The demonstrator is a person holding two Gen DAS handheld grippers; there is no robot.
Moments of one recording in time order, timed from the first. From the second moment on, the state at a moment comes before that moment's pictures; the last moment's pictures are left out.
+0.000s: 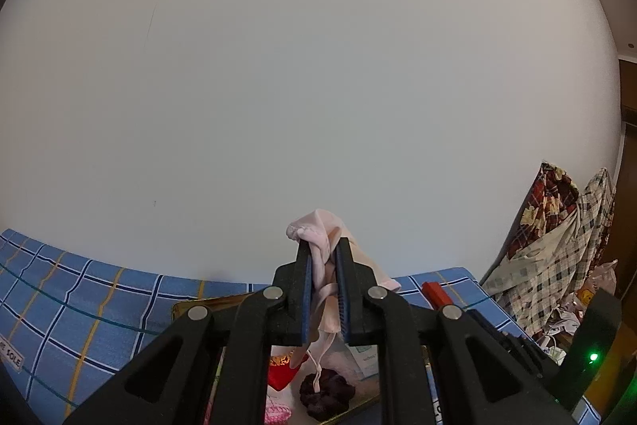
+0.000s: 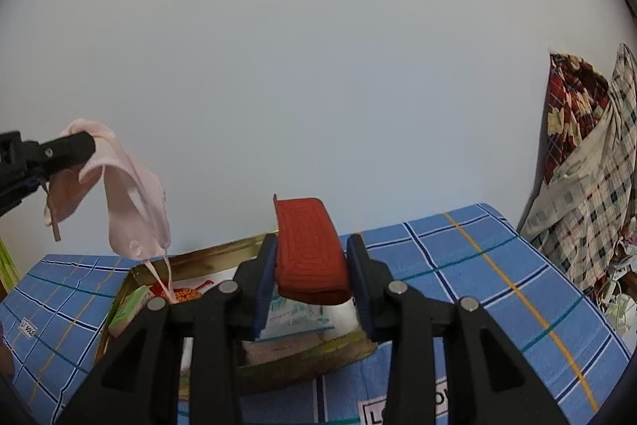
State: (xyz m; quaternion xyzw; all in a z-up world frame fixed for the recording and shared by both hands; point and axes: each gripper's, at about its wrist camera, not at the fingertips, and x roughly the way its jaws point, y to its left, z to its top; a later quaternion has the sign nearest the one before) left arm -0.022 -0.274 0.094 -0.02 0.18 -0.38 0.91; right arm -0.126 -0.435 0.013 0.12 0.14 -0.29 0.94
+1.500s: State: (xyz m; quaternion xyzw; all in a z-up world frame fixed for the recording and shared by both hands) left arm 0.038 -0.320 0.009 0.05 0.29 -0.30 0.91; right arm -0.037 -0.460 -0.022 0.09 0.25 -0.27 0.93
